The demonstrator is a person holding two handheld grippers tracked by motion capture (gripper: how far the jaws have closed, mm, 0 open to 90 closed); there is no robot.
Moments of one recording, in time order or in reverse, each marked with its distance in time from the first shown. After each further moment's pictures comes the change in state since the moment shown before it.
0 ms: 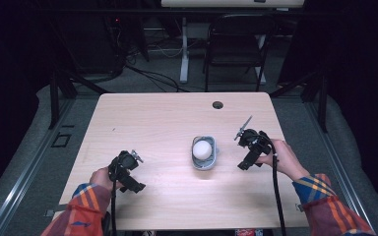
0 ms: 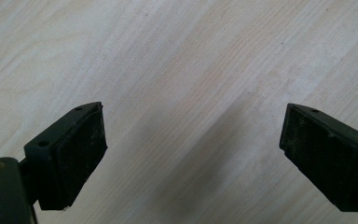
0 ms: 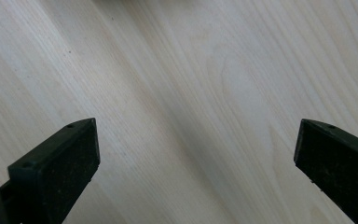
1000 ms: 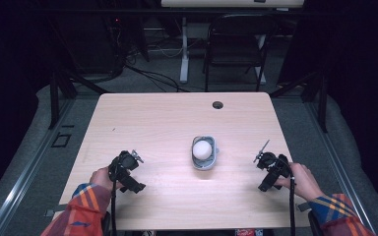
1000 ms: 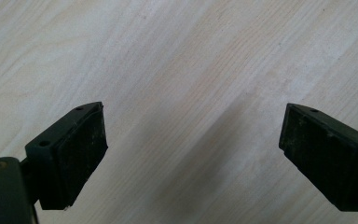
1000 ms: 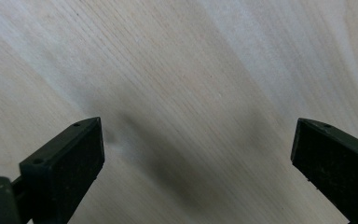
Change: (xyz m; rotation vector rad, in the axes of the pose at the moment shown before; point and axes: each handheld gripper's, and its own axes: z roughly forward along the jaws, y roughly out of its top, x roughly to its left) left arm -0.001 0.001 -0.001 0.000 -0.002 0.015; right arm 0.005 -0.083 0.041 0.142 -0.020 0.111
